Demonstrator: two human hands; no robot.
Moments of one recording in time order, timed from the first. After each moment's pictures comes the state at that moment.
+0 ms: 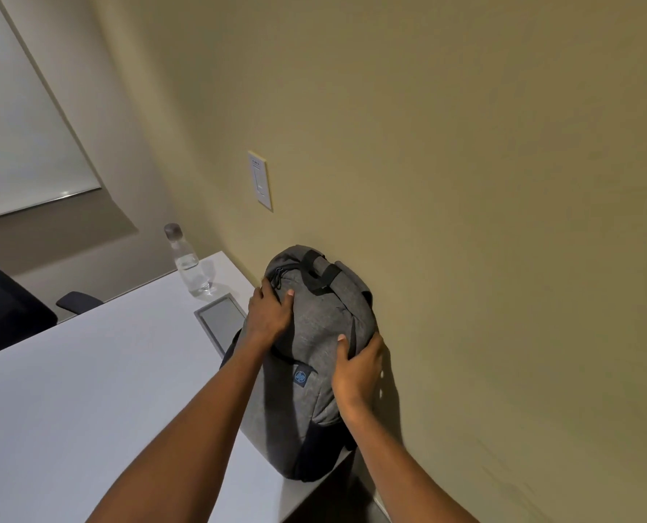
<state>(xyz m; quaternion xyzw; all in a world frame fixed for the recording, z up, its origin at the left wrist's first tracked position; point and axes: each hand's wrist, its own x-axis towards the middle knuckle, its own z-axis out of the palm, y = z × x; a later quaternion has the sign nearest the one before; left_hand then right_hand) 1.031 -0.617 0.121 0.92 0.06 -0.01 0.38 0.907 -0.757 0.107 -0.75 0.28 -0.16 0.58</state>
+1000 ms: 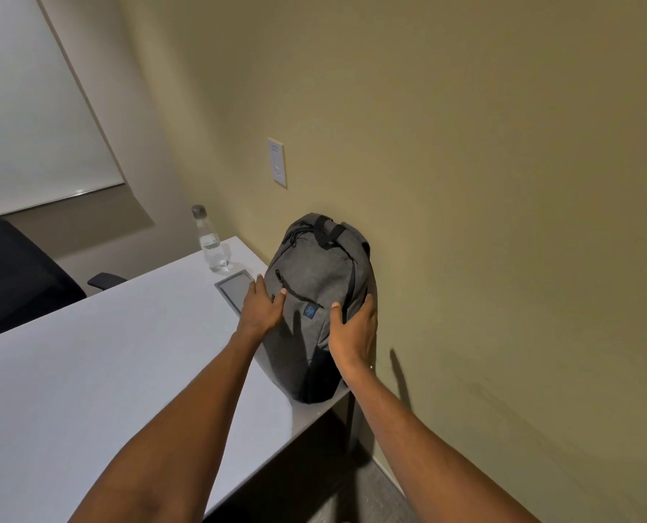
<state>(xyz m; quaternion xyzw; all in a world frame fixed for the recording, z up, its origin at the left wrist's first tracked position) 0.863 -0.571 0.147 0.93 0.03 -0.01 0.37 0.782 -0.730 0.146 -0.80 0.23 -0.14 0.54</state>
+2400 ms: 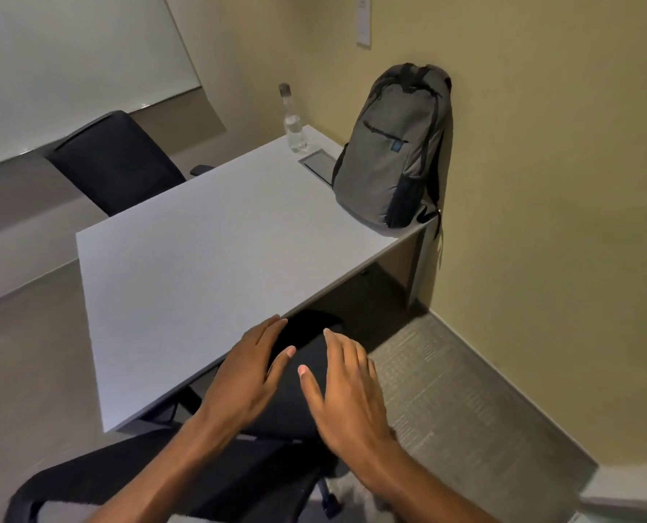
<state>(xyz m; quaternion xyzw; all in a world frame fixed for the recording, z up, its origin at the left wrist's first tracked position) 0.280 -0.312 0.125 0.97 -0.07 -0.04 0.24 0.246 -0.496 0.117 -0.94 -0.02 0.02 0.34</state>
